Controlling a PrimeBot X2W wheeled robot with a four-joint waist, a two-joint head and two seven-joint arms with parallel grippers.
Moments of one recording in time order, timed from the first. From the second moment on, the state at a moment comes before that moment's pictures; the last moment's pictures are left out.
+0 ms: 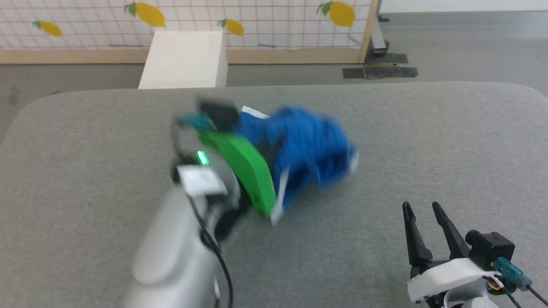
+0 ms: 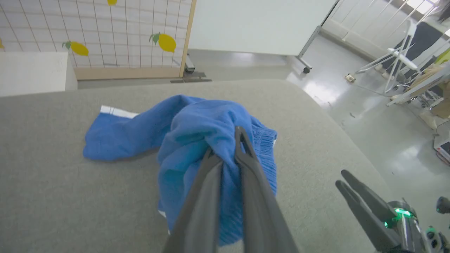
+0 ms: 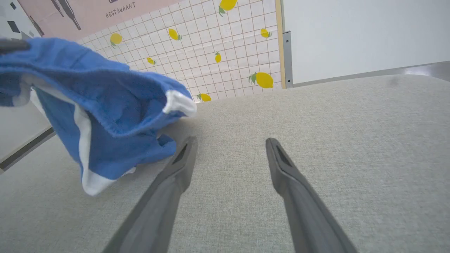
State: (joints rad) left arm -0.51 0.05 -0.33 0.18 -0.59 -0.09 0.45; right arm -0.02 -0.05 0.02 0.26 0.26 0.13 -0.25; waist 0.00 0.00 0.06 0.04
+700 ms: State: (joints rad) left arm -0.32 0.12 -0.35 0.19 -0.72 0.02 0.07; right arm 0.00 -0.05 -0.01 0.29 0.26 0.13 -0.26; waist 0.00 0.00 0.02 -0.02
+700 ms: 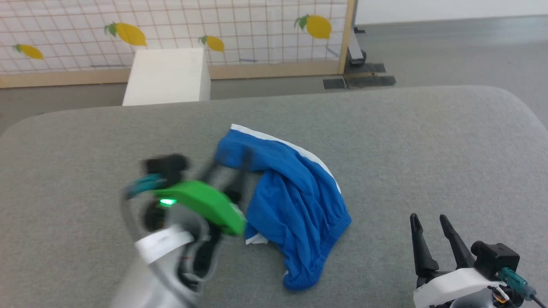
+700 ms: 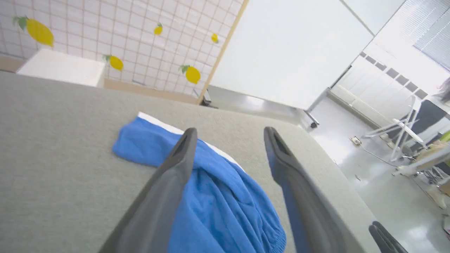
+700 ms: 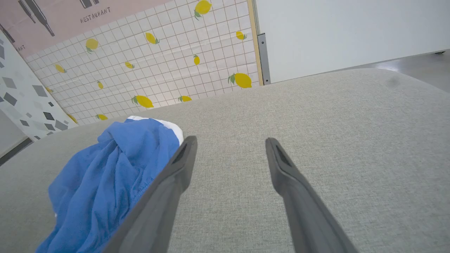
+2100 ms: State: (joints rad) left arm 0.00 0.07 -0.10 0.05 -0.27 0.05 -0.26; right arm -0.29 -0.05 0.24 0.52 0.21 0.13 0.40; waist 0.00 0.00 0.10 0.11
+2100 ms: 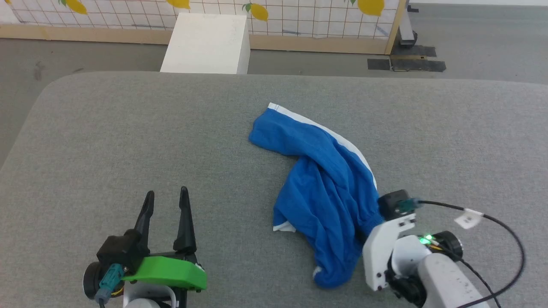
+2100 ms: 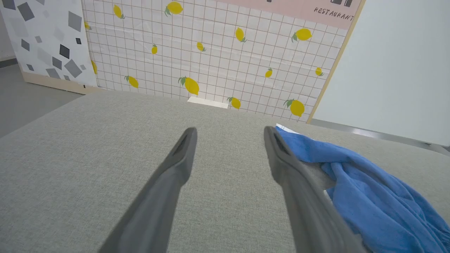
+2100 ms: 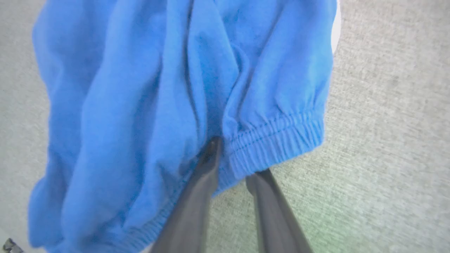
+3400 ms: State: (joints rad) left arm -0.36 0.05 -0.29 0.43 -0.38 0.00 0.28; right arm -0.12 -0.05 -0.29 0.24 0.27 0.13 0.14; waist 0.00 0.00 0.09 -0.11
